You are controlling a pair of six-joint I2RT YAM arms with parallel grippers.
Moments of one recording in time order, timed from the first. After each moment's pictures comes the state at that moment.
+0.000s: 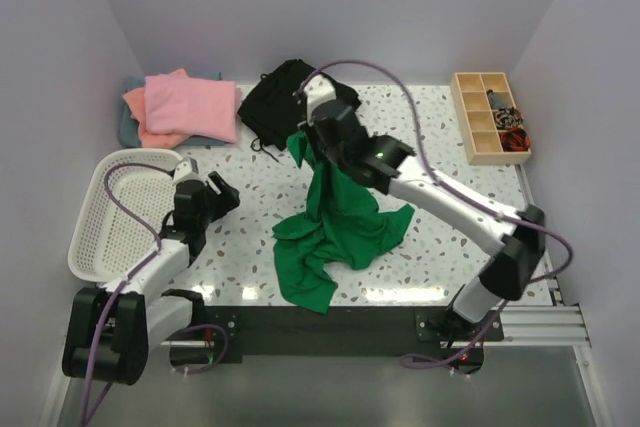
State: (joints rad) left arm -0.11 1.05 0.33 0.18 -0.11 -0.62; right arm 0.90 1.69 1.55 -0.45 0.43 0.12
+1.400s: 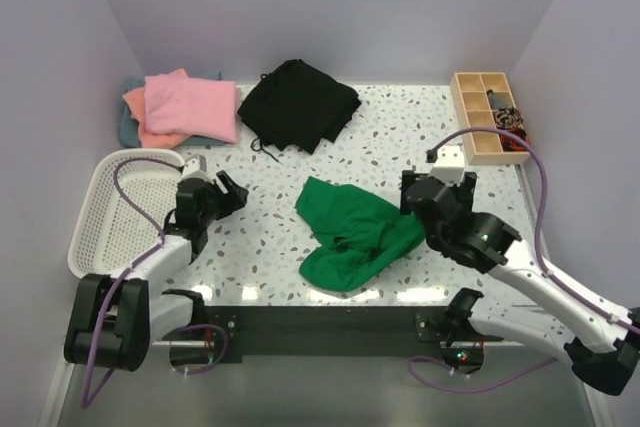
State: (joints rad) left arm -0.11 1.13 0.33 0.28 0.03 -0.59; right arm 0.86 0.86 0.93 -0.74 0.90 0.46
